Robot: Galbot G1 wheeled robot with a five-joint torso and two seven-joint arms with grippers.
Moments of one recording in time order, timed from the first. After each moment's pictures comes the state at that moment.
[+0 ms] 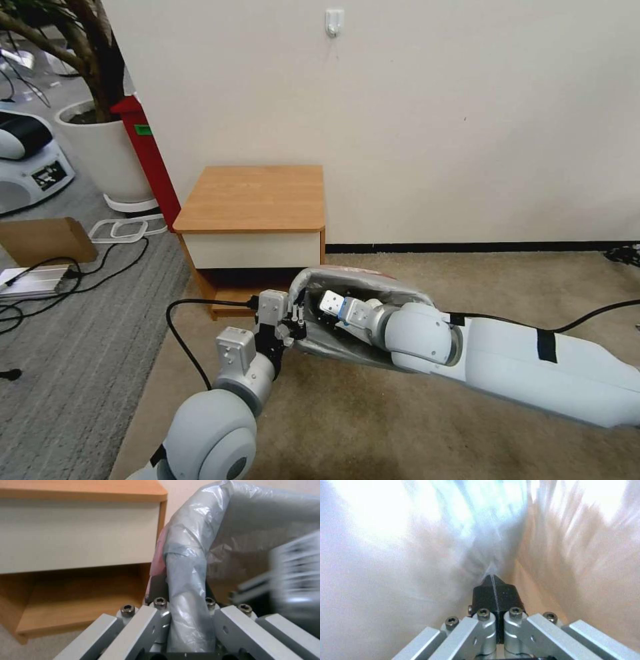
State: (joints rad) left arm 1.35 -1.16 -0.12 -2.34 -0.52 0.54 -0.44; right arm -0.21 0.77 -0.85 2.06 0.71 -0.68 0.17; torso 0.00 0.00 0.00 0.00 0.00
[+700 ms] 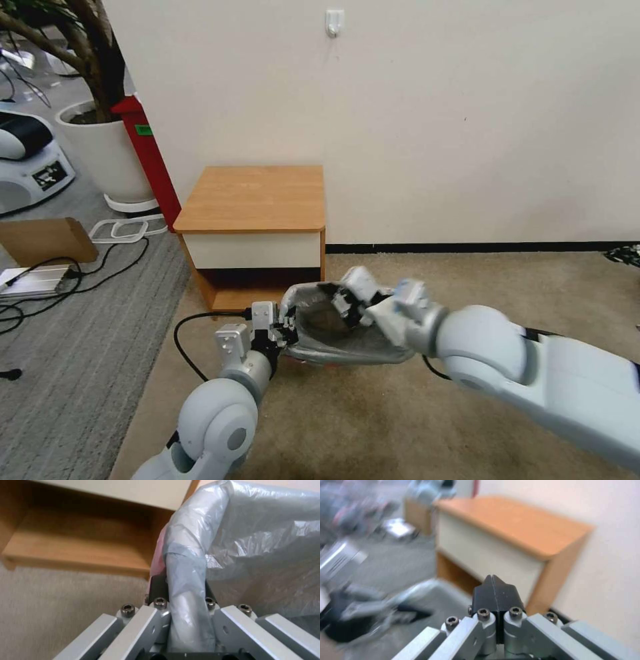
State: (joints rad) left arm 1.34 -1.20 -0.16 -2.23 -0.81 0.56 -0.59; right arm -0.78 0.59 -0.21 2.26 0.76 -0.36 0.17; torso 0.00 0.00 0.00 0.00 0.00
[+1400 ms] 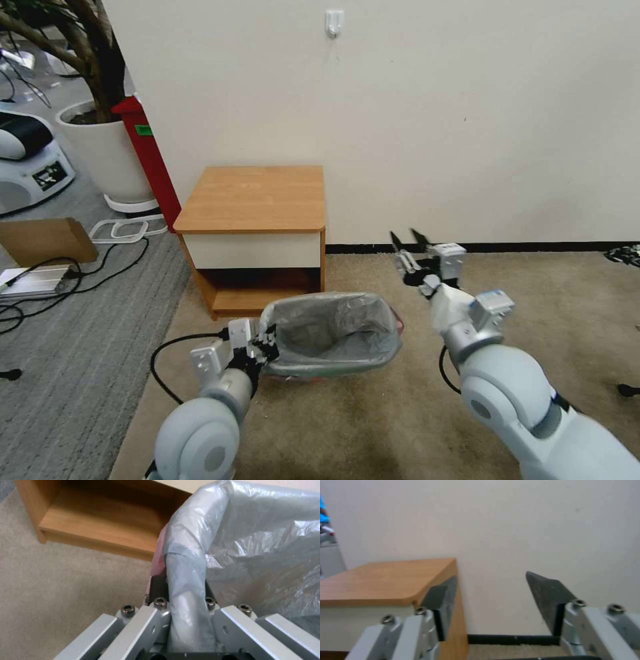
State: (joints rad) left arm 1.52 -1.22 -0.28 -2.32 -0.81 0.55 -0.58; right arm -1.36 1.07 0.29 2.28 0.42 -0.21 0.38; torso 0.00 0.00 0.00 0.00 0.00
